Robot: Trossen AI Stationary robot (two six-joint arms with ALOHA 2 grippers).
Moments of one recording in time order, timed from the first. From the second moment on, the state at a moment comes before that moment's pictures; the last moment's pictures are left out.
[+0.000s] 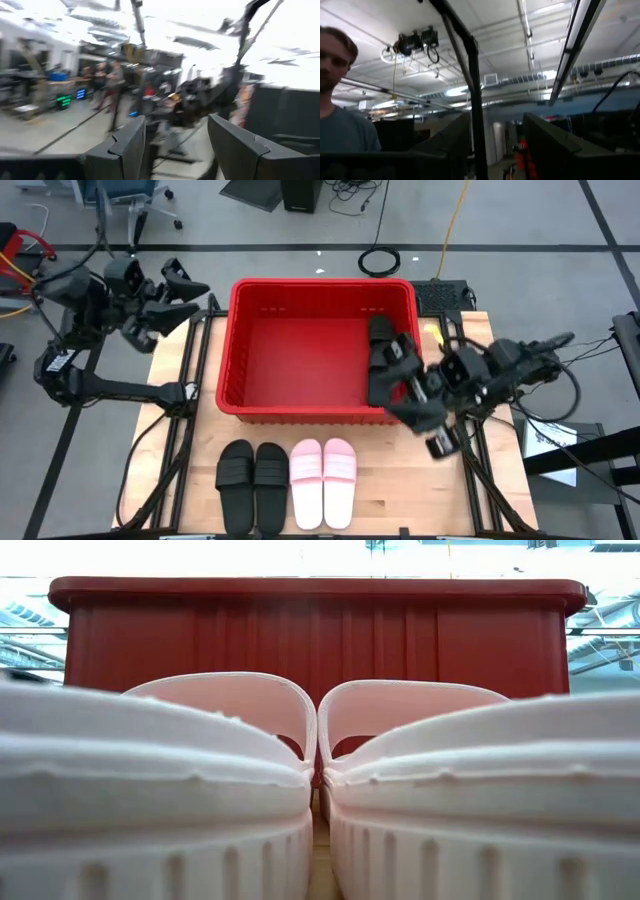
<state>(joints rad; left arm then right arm) 0.31 0.93 1.60 -0.33 0.36 -0.32 0.44 1.47 1.74 0.38 0.13 0.03</state>
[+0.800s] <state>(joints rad) 0.12 0.95 1.60 -0.30 0.36 -0.47 0.74 1.73 1.87 -0.48 0.58 0.39</state>
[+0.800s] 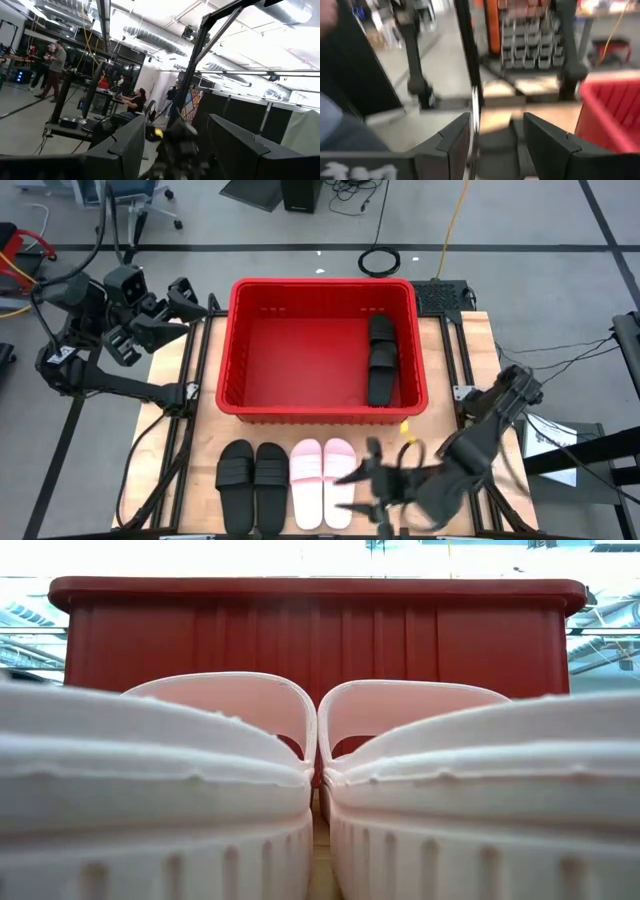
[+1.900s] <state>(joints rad) 0.12 0.95 1.60 -0.38 0.36 -0.47 0.61 2.19 1.85 -0.98 0.41 0.44</state>
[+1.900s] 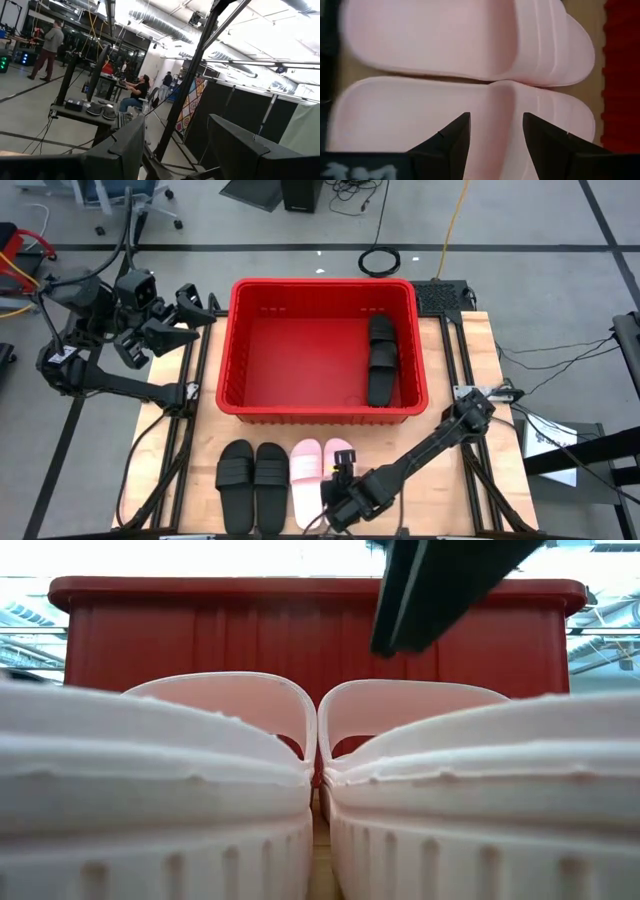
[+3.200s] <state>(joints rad) 0.12 0.97 1.60 -0.36 0.36 -0.45 0.50 2.17 1.69 -0.95 0.44 0.78</state>
